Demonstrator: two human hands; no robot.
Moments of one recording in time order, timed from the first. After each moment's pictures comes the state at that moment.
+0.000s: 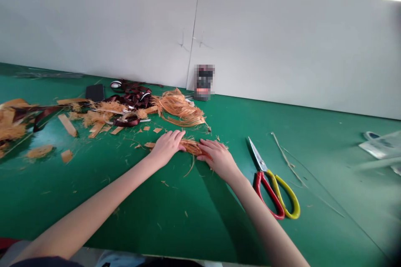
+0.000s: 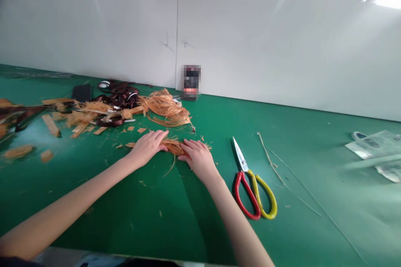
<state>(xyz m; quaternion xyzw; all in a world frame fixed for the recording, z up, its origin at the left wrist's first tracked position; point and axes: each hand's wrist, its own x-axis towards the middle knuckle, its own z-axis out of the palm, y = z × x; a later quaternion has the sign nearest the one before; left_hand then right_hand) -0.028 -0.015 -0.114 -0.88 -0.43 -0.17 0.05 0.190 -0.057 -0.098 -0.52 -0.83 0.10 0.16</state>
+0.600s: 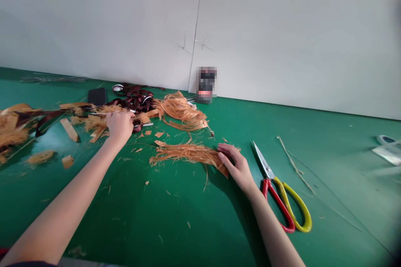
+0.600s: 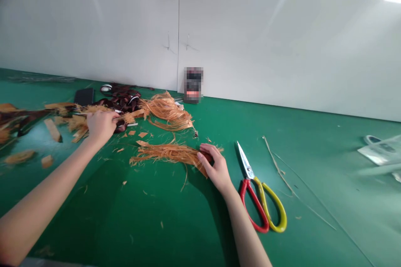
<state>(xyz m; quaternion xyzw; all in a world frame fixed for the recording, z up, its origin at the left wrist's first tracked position) -0.166 0.062 -0.091 -0.69 -0.70 -0.18 0.09 0.224 -0.063 -0.107 -0.55 -0.66 0.29 0.42</state>
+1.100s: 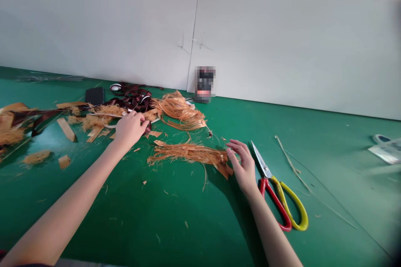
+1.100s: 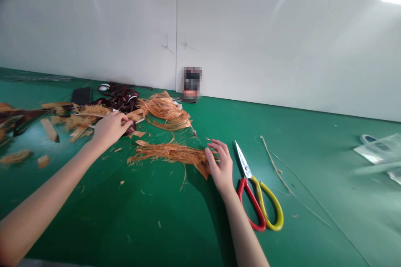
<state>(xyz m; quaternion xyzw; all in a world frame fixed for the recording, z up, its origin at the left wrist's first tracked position) -0.123 0.042 -0.076 -0.72 -0.68 -0.12 0.07 0.232 -0.068 -0.108 -0.58 -0.61 0.20 0.50</state>
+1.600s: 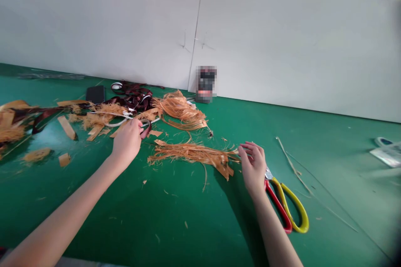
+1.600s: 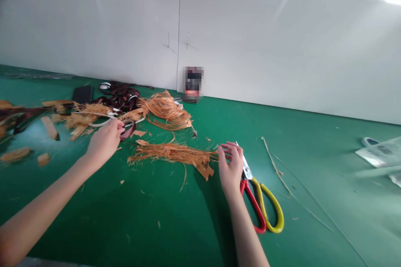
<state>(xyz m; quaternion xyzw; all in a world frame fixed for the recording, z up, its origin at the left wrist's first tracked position) -0.114 -0.003 -0.074 -0.70 -0.70 -0.12 0.04 0.244 -0.065 -0.109 -0.66 -0.50 0.15 0.54</state>
